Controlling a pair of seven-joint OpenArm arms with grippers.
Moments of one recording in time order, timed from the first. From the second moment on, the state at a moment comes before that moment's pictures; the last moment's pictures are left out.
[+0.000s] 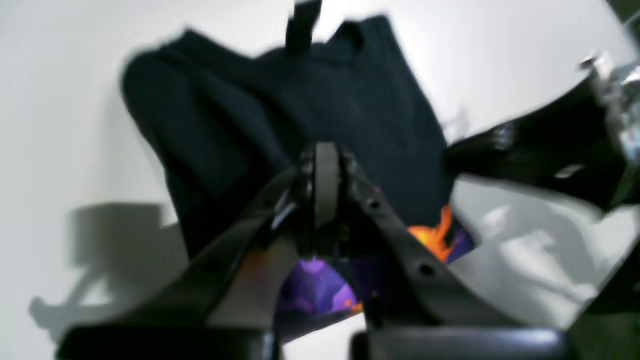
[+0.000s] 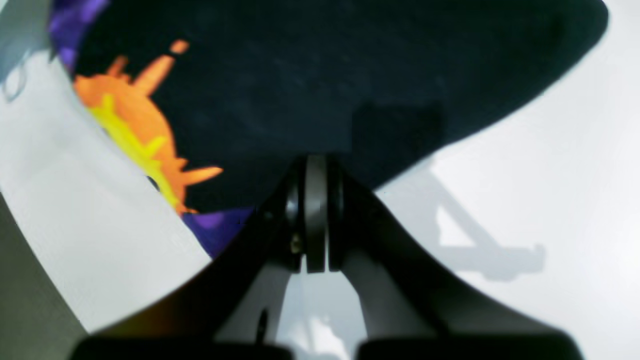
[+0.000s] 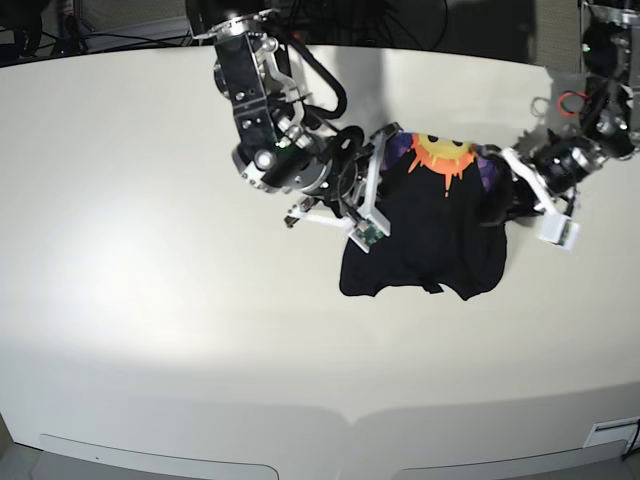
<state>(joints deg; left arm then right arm) 11.6 -21.9 -5.4 92.3 -39.3 -32.8 32.3 -2.7 -8.1 -14.8 93.9 0.7 31.1 -50.0</state>
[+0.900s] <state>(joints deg) 18.7 -22.1 -6.1 94.8 -46.8 -31.6 25.8 -13.7 -0.8 -14.9 121.2 6.2 28.3 -58.3</state>
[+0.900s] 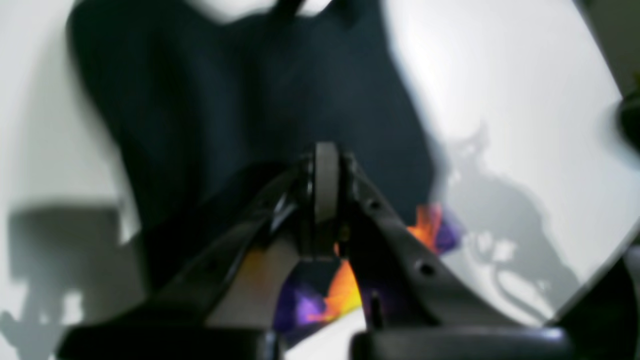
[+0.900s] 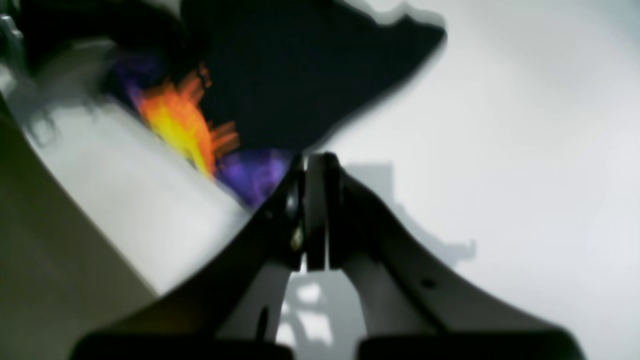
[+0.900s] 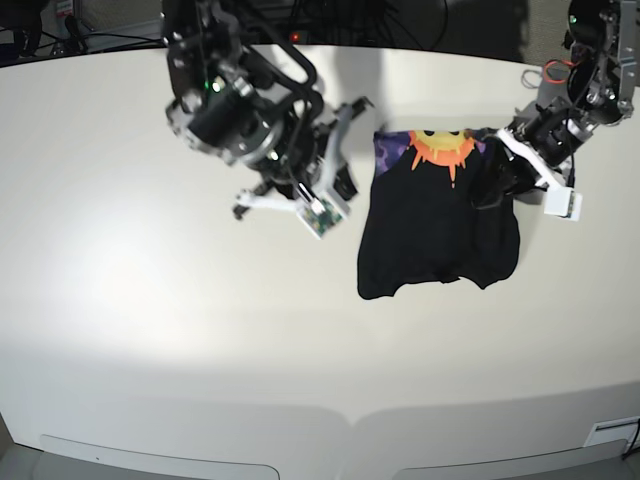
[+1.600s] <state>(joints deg) 50.1 -22.9 -28.0 100.7 -42.9 -31.5 29.8 -50.5 1.0 -3.0 136.2 5.1 26.9 -65.3</state>
